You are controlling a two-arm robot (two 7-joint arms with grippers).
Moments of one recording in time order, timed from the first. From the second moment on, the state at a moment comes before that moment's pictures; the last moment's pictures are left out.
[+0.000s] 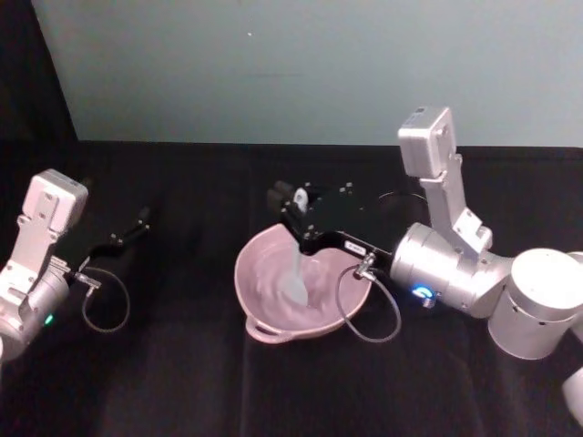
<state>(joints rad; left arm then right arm) -0.20 0.60 0.45 -1.41 -0.25 -0.12 0.03 0.33 0.40 -0.52 -1.59 0.40 0.09 0.49</state>
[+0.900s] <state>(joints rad) -0.20 0.60 0.45 -1.41 -0.25 -0.12 0.03 0.44 0.30 -0.47 -1.35 0.46 0.02 0.47</state>
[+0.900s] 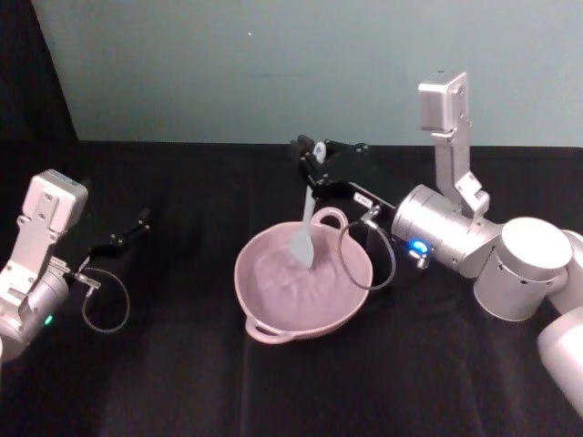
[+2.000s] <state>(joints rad) -0.20 0.60 0.45 -1.41 -0.25 -0.12 0.03 0.31 0.37 -0.50 -1.56 0.46 0.07 0.47</state>
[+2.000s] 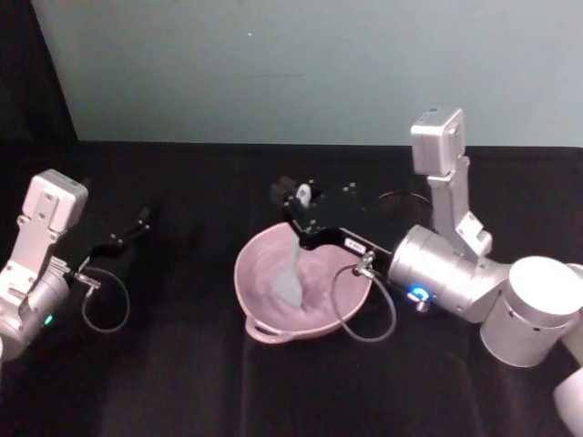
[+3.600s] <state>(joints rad) -0.20 0.60 0.45 -1.41 -0.25 -0.12 0.03 0.28 0.38 -0.45 -1.57 0.47 0.05 0.44</state>
